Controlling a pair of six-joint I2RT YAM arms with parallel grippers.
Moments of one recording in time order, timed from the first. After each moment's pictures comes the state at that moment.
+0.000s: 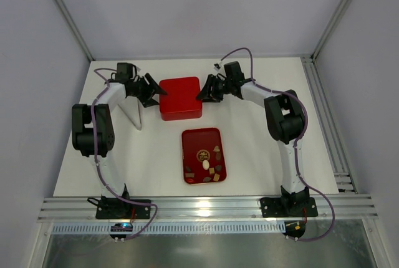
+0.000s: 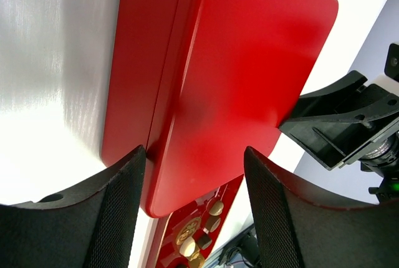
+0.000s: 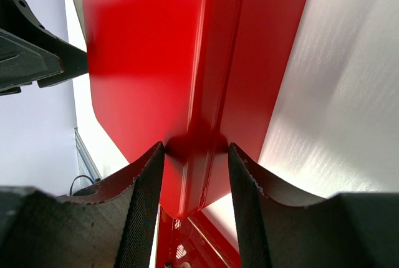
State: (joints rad) left arm -0.03 1.94 1.40 -0.41 0.56 -0.72; right arm 0.39 2.23 1.61 -0.11 -0.66 0.63
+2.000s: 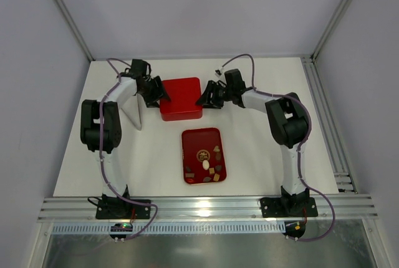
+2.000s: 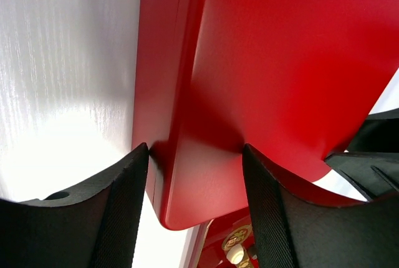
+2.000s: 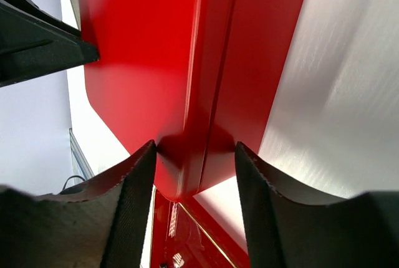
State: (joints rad) left arm -0.14 2.02 1.54 -0.62 0.31 -0.55; right arm 0.41 2.14 1.41 0.04 -0.61 0.66
